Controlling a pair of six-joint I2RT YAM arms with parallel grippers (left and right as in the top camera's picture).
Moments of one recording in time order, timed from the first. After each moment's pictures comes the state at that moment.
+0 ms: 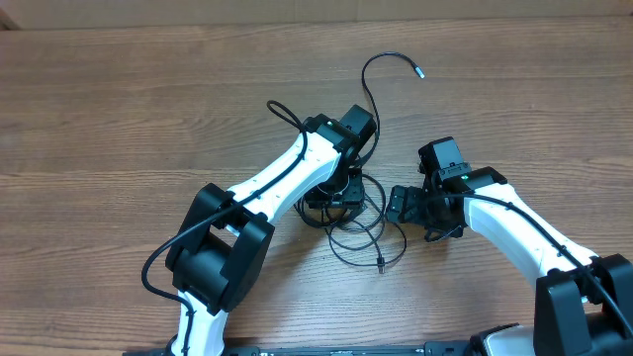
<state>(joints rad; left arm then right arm) -0.65 2.06 1.56 -1.07 0.14 -0.62 0.28 1.56 0.86 -0.70 -0.15 0.49</state>
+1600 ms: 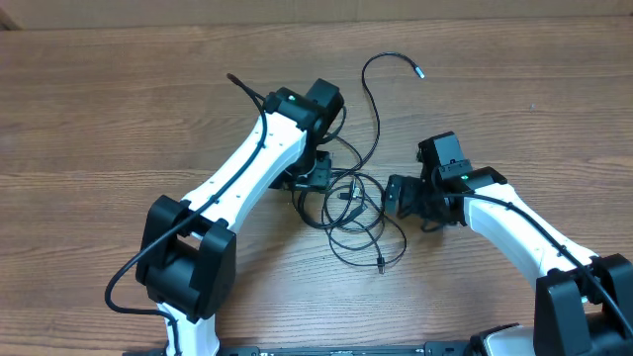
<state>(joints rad) -0.52 1.96 1.64 -1.29 -0.02 -0.43 0.28 1.56 0.86 -0.57 -0.15 0.49</state>
